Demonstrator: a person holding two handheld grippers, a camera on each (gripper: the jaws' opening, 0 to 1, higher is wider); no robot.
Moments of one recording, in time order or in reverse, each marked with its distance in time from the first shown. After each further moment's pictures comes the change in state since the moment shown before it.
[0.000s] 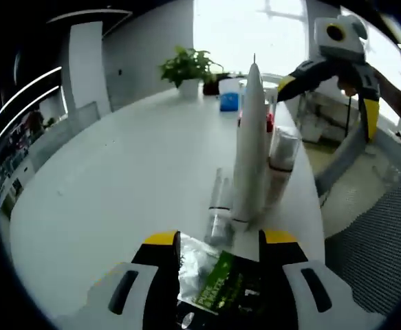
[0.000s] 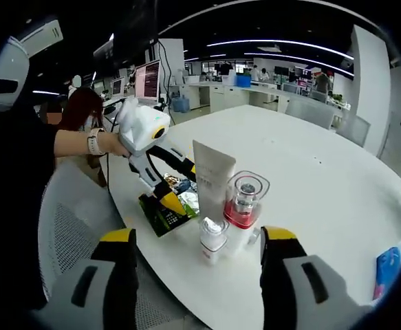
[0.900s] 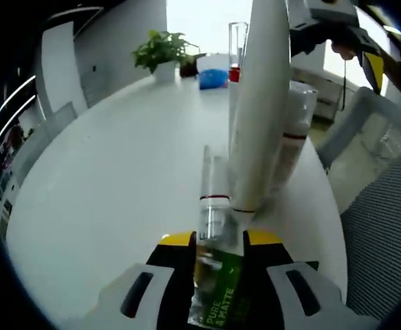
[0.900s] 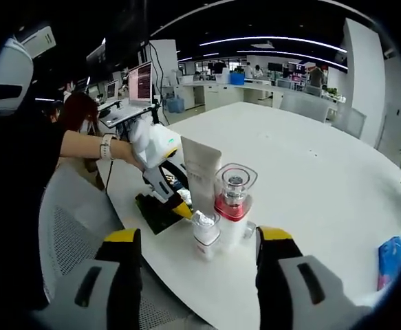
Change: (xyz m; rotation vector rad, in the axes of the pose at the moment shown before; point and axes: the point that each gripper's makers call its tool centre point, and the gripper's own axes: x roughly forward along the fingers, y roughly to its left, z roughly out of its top) left arm 0.036 -0.004 -0.022 0.091 0.101 -0.105; right arm -0.005 -0.009 -0.007 0.046 0.007 -0.016
